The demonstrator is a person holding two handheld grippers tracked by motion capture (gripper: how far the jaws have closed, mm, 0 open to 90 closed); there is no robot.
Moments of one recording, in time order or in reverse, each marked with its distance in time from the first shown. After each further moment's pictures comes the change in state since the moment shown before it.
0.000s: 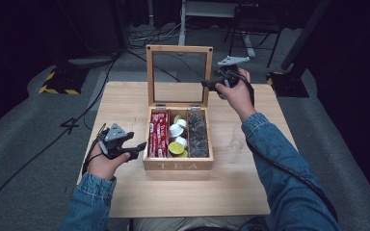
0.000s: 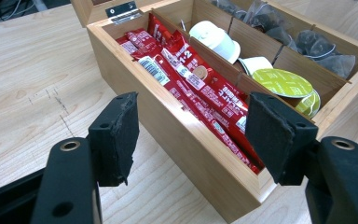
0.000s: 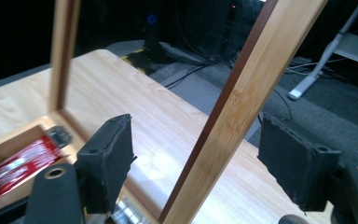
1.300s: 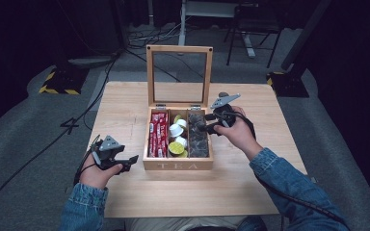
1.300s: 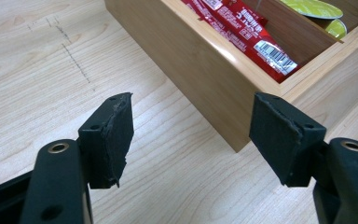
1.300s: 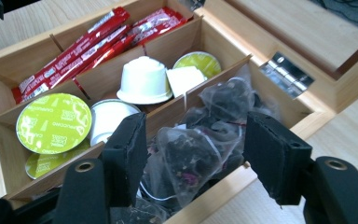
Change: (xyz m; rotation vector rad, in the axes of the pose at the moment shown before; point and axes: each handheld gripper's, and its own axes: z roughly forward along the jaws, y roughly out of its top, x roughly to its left) left arm 0.005 -0.038 -0.011 0.127 0.017 -0.054; right arm 0.079 -0.082 -0.023 0.243 0.253 -0.046
